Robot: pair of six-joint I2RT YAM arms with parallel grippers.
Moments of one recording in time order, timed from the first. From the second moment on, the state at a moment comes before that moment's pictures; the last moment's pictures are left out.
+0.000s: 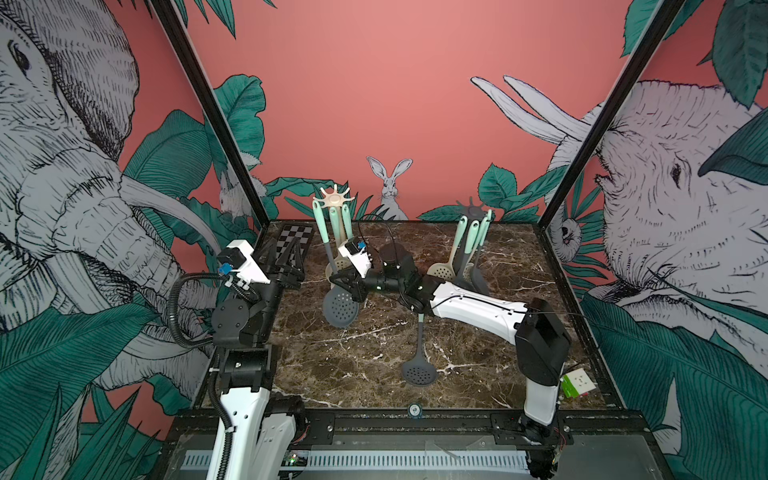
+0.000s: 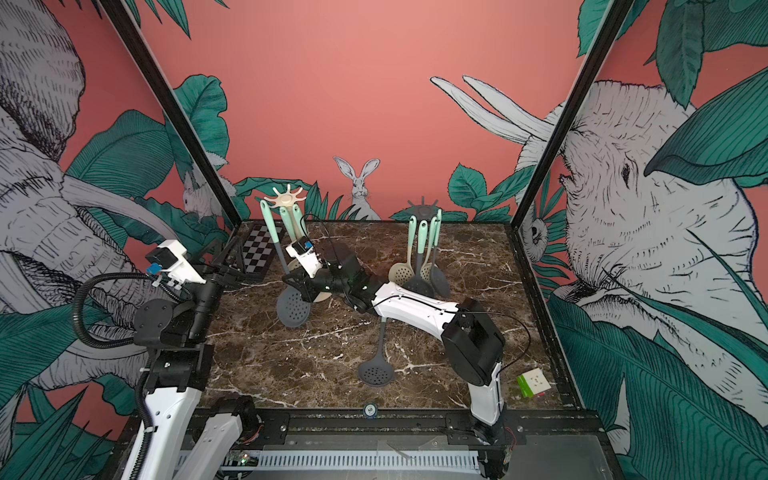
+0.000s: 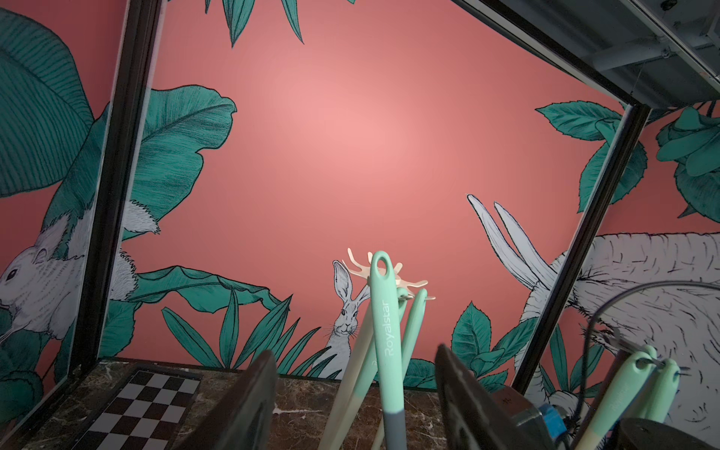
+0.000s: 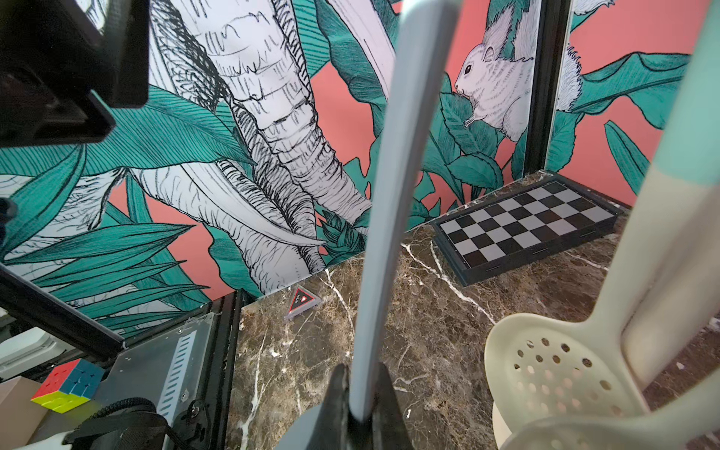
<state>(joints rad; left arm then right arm) 0.01 0.61 0.71 0.23 0.22 -0.41 0.96 1.89 1.51 0.18 -0.43 0.19</state>
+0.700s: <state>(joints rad) 0.01 0.63 0.71 0.24 0.22 -0.41 0.95 1.91 1.52 0.21 -0.47 0.27</state>
